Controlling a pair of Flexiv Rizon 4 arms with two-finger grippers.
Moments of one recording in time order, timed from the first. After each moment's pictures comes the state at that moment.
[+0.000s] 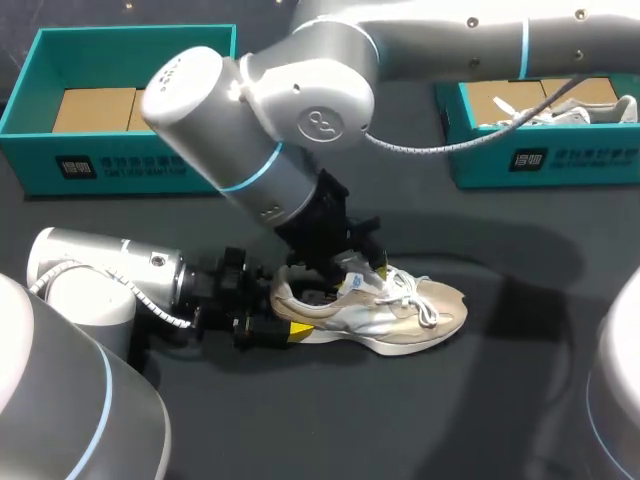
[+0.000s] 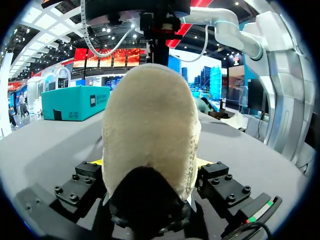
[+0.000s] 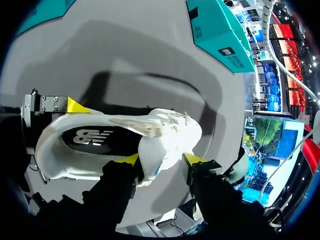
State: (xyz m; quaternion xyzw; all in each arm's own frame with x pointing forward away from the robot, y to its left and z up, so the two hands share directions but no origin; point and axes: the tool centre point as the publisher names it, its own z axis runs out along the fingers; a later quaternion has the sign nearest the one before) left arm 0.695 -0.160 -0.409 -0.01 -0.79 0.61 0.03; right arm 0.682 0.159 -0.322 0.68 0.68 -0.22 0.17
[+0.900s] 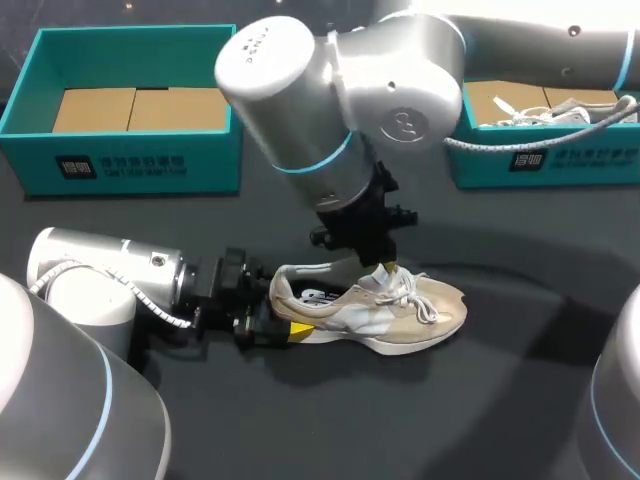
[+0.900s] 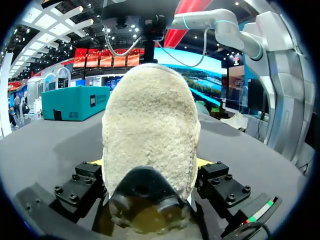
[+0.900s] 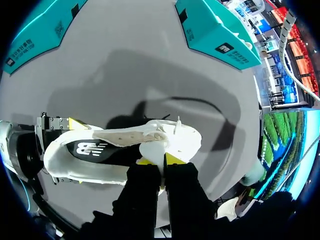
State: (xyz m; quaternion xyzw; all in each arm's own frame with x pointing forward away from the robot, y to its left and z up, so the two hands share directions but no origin) left arm 0.695 -0.160 -0.409 -0.01 -0.79 0.61 0.03; right arm 0.696 0.134 -0.311 0.72 0.67 -0.11 0.14
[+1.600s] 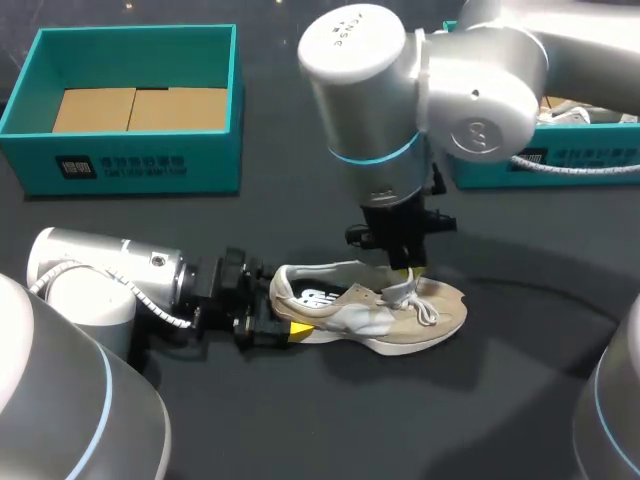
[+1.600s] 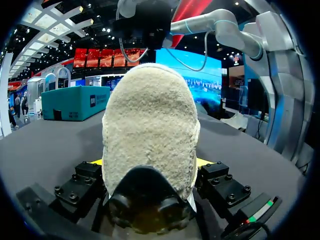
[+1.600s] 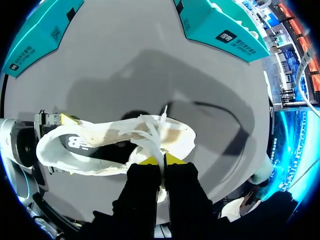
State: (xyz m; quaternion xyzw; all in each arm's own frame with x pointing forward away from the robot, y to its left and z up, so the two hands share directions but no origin) left arm 0.695 -0.160 -0.409 -0.01 -0.79 0.61 0.03; right arm 0.690 0.099 -0.315 0.73 0.68 -0.09 0.09
